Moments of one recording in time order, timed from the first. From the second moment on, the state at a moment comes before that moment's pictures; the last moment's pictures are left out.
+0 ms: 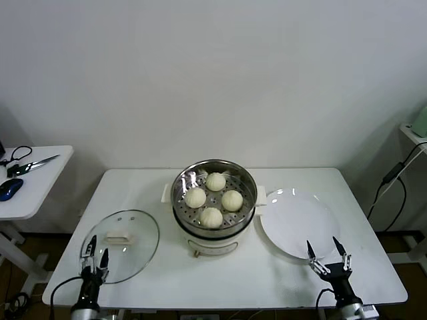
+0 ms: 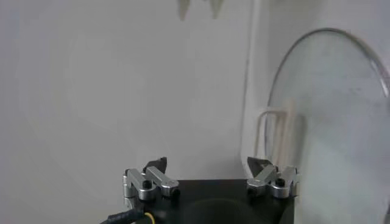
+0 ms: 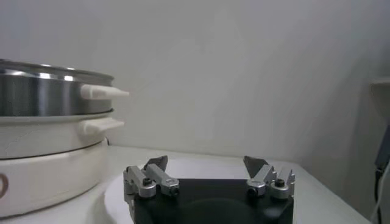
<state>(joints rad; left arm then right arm) 1.59 -1.33 -0.68 -1.65 1.23 0.00 -0.42 -1.57 1.21 0.61 1.61 0.33 0.44 -0.13</state>
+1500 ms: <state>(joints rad) 1.33 -1.32 -0.66 -1.33 1.37 -0.05 -0.47 -1.63 1.27 0.63 1.60 0.26 0.53 -0.12</state>
